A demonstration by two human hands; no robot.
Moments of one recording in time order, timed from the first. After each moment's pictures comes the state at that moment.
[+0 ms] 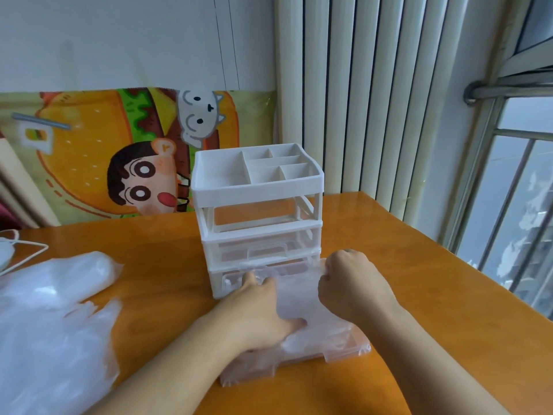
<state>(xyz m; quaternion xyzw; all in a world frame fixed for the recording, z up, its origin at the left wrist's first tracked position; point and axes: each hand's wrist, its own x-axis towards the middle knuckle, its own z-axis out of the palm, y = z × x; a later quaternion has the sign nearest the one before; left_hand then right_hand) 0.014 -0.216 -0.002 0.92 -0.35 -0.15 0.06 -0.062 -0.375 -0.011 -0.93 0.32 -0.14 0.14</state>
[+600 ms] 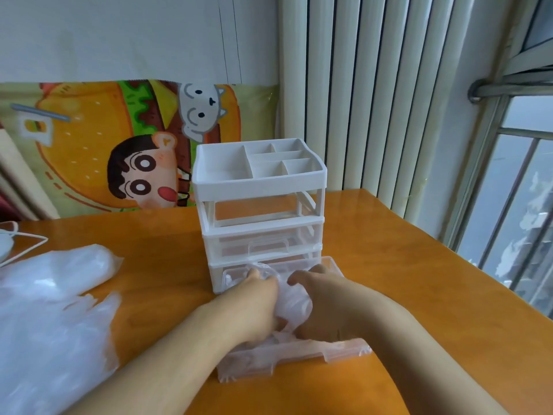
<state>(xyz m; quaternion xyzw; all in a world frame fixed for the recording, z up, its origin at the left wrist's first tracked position) 0.034 -0.222 -0.017 0.92 -0.38 -0.13 0.00 -0.072 -0.348 0.005 -0.96 0.16 0.10 0.20</state>
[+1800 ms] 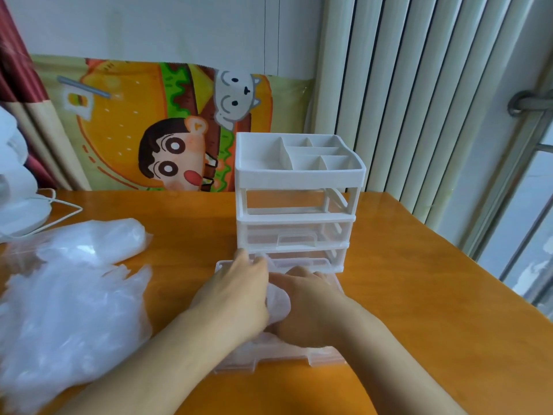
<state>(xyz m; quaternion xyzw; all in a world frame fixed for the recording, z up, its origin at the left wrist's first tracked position) 0.020 -0.164 0.002 0.95 -0.31 -0.01 0.02 -0.036 -0.290 -0.017 -0.98 0.10 0.06 0.17</state>
